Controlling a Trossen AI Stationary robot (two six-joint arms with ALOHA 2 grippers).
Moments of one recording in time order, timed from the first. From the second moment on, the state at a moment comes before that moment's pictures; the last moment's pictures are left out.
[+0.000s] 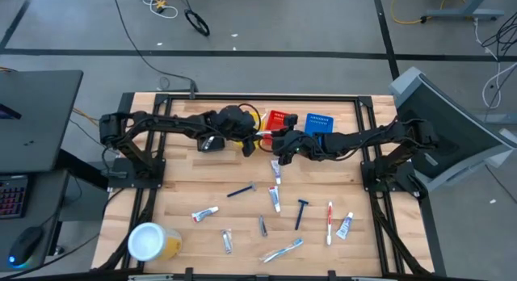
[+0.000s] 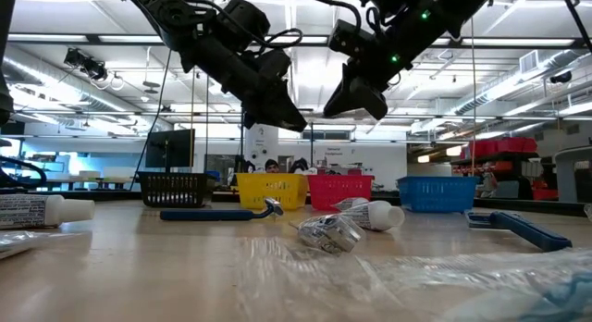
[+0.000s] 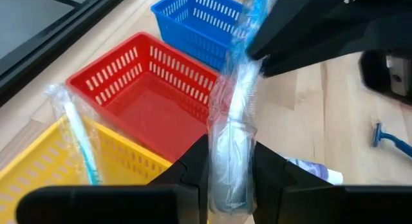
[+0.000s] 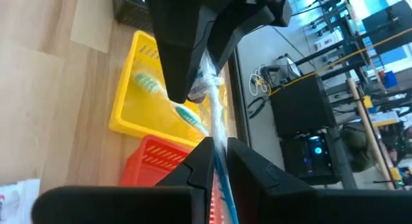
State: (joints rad) left arm 0.31 1.62 0.95 0.10 0.07 -0.15; right arm -0.03 1.56 0.96 0.00 0.56 -0.56
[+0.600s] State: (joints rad) left arm 0.35 1.62 0.95 -0.07 -0.22 -0.27; right arm -0.03 1.56 0.96 -0.02 0.54 -0.43
